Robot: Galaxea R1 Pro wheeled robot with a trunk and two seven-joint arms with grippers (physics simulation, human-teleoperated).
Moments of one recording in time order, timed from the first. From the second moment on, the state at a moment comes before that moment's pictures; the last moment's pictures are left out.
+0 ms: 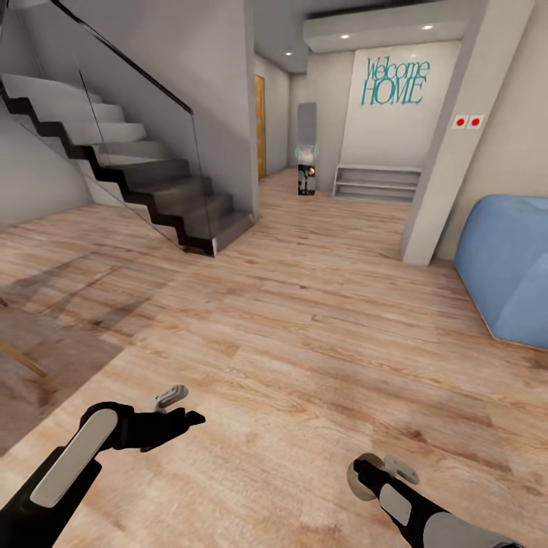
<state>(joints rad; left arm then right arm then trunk) -0.39 0.31 -0.24 -1.46 1.40 0.95 0.66 -0.64 -0.04 0.42 -0.10 -0.98 -0.06 -0.08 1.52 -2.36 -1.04</state>
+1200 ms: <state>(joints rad) -0.39 0.17 -0.23 -1.32 0.98 0.94 0.67 -0.64 -0.04 0.42 -0.10 -0.98 -0.07 -0.08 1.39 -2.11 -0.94</state>
